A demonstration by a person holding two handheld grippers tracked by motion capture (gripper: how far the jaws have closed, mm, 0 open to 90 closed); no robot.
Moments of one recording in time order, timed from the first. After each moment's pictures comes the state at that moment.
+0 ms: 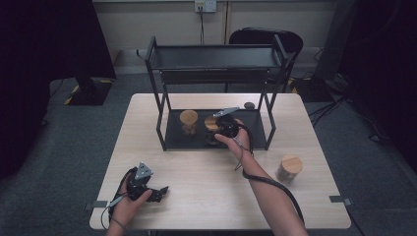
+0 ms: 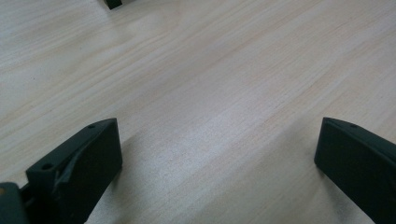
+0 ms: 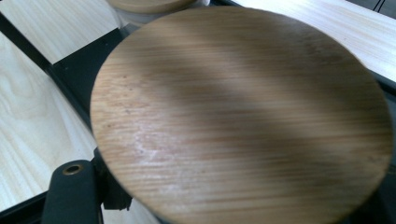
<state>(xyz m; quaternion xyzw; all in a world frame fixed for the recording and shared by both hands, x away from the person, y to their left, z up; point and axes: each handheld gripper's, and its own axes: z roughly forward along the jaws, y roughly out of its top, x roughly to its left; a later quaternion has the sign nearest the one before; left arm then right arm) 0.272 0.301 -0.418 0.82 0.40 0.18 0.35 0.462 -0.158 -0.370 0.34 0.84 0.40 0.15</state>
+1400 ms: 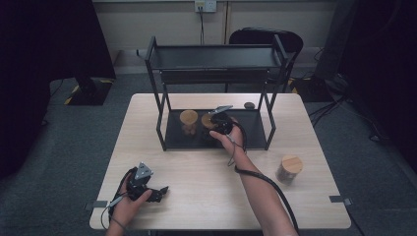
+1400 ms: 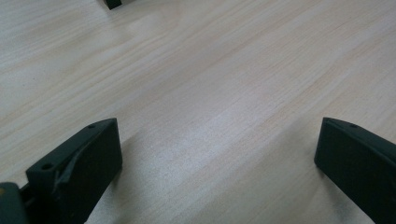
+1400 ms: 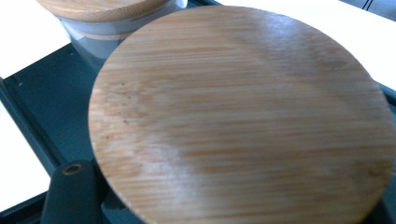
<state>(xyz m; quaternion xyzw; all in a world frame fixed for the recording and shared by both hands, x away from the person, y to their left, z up) 0.272 0.302 -0.418 0.82 0.40 0.18 0.35 0.481 -0.136 -0.387 0.35 0.83 0.40 0.17</state>
